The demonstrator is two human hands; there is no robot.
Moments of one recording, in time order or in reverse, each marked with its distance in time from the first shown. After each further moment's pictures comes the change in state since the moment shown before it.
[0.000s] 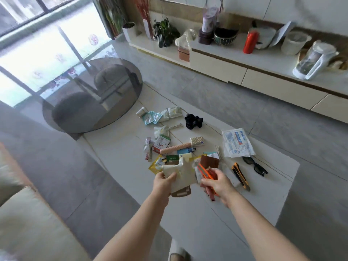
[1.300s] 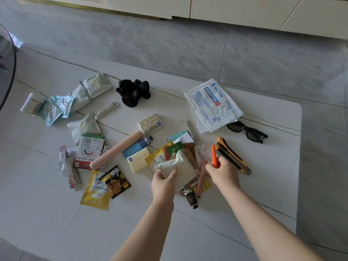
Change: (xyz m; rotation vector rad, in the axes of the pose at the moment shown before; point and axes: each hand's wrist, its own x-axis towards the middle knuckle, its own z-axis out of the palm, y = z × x) left_hand 0.240 -0.113 0.152 0.297 -0.042 -0.111; right_hand 0.241 0.146 -0.094 -0.399 0.589 0.193
